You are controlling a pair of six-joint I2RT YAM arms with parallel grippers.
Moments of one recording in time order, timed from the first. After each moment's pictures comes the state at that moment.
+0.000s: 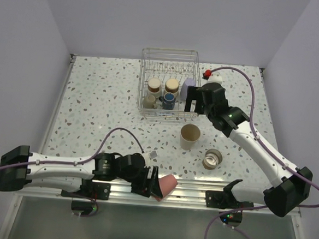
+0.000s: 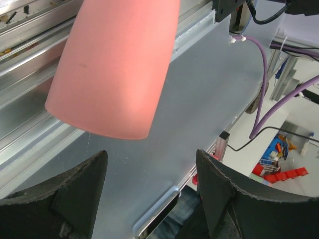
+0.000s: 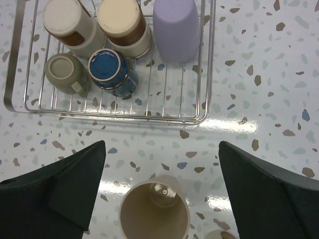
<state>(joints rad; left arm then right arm) -1.32 1.02 0.50 -0.25 0.26 -1.29 0.59 1.27 1.19 -0.51 0.37 0.38</state>
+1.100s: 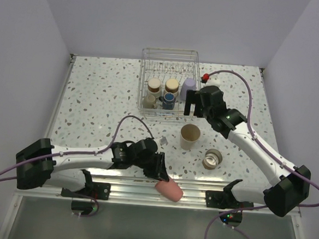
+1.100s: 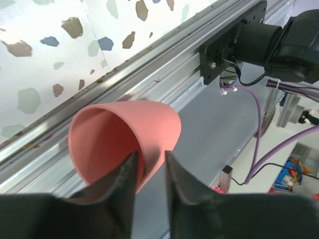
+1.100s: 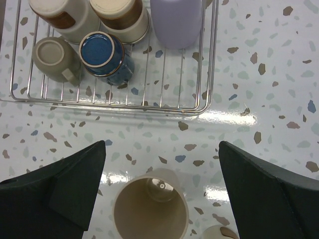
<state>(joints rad) -1.16 1.26 0.64 -0.16 0.26 -1.14 0.59 1.27 1.14 -0.50 0.35 0.38</state>
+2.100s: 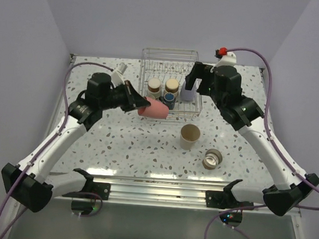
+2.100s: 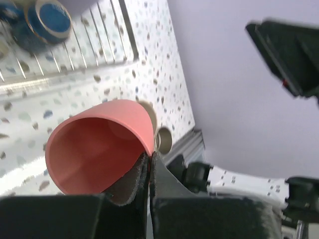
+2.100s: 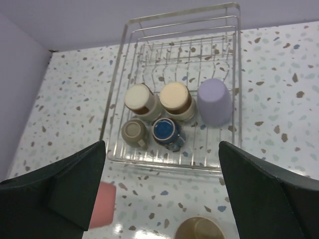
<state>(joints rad) -0.48 1.13 1.09 -0.37 0.45 -0.85 0.59 1.28 1.46 -0.51 0.35 0.41</state>
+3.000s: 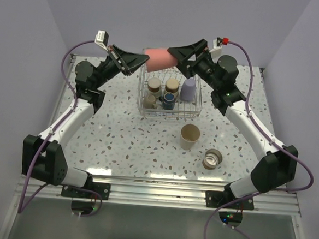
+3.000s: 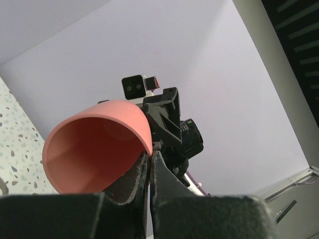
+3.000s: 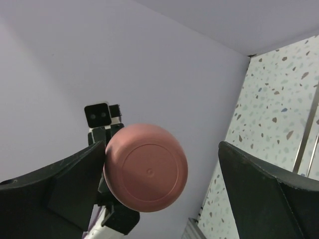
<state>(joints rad) -0.23 1.40 1.13 0.71 0.66 -1.47 0.43 1.50 1.39 0.20 -0.31 1.19</state>
